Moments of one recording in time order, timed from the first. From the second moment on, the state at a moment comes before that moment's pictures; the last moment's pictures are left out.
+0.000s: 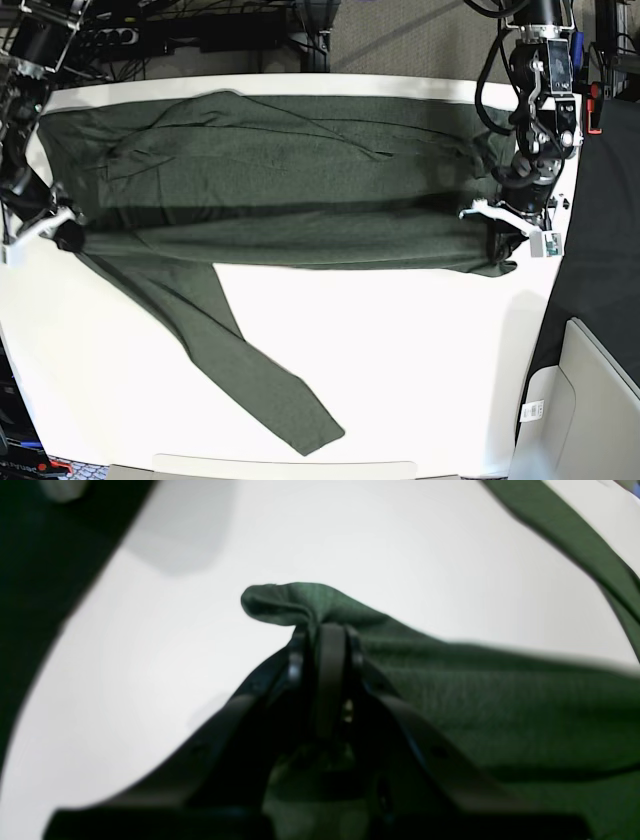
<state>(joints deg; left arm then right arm) 9.3 -17.0 -10.1 99.8 -28.9 -3.7 28.4 -0.9 27.3 28.7 86.1 48.0 21.5 -54.3</state>
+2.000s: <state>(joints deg) 13.1 -16.7 -13.9 108.6 -28.7 8.4 50.6 26.1 19.5 20.5 68.1 19.9 21.4 -50.8</state>
